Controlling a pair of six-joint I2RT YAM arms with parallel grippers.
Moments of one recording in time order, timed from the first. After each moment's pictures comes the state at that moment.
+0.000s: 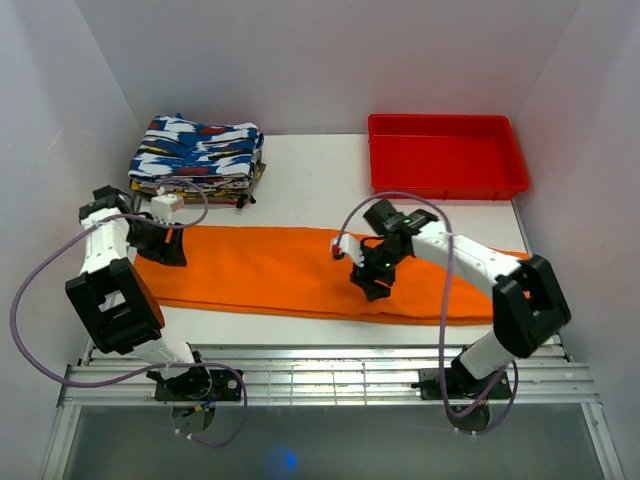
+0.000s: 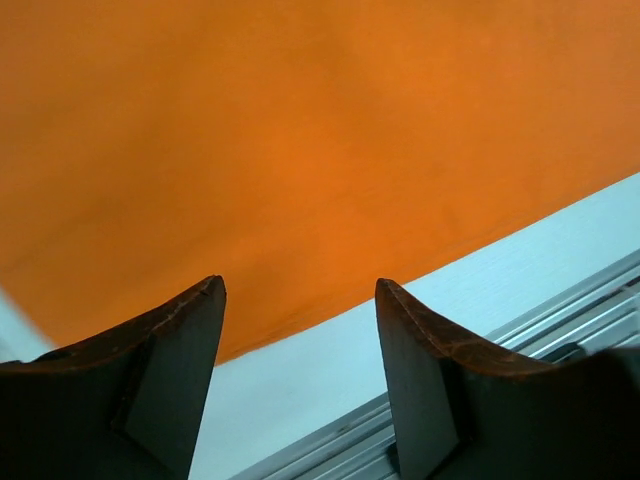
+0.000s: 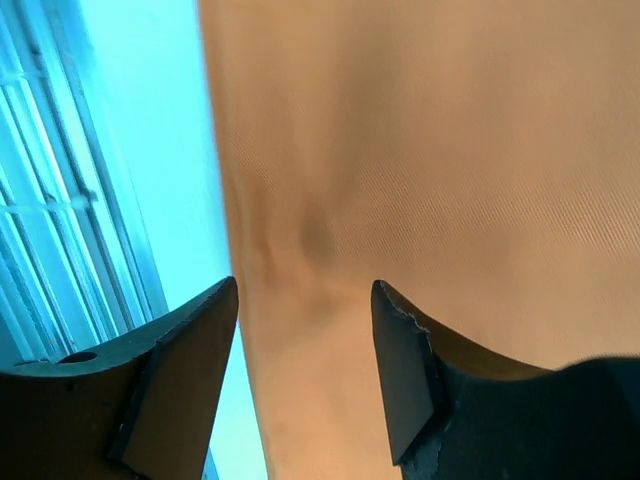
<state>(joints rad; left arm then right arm) 0.50 1.57 1.29 -1.09 0.52 0.88 0.69 1.60 1.12 -0.87 -0.47 -0.76</state>
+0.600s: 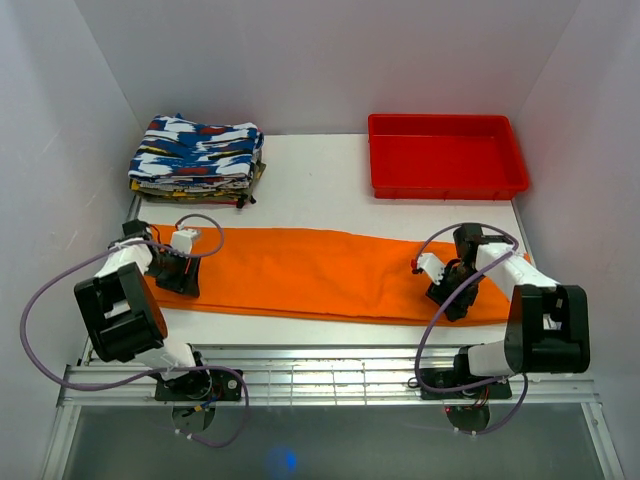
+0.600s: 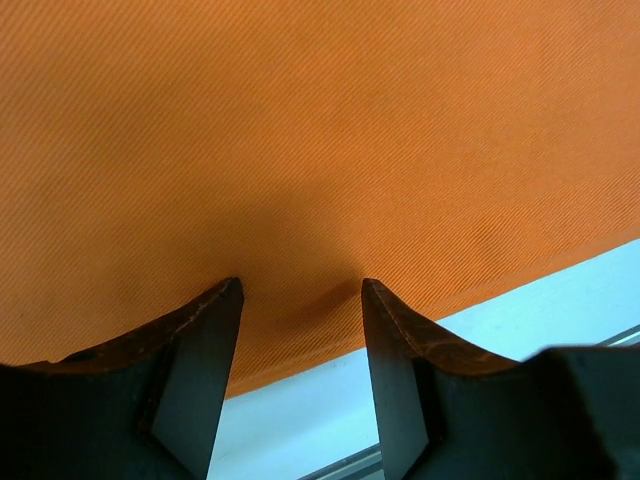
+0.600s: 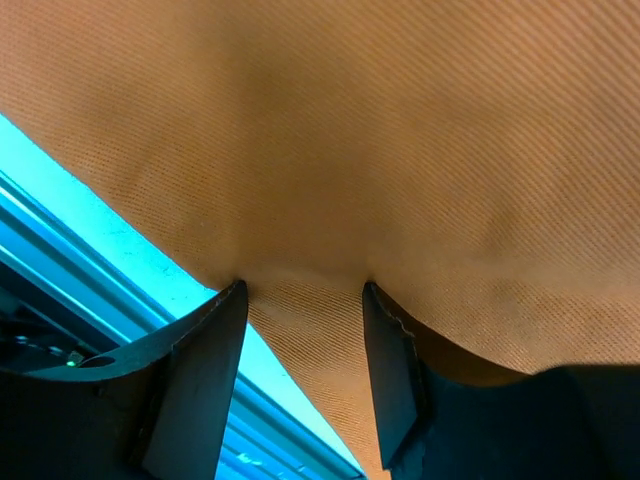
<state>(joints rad) 0.40 1.54 0.86 -0.76 0.38 0.75 0.03 1.41 0.74 -0.95 -0.18 -1.03</state>
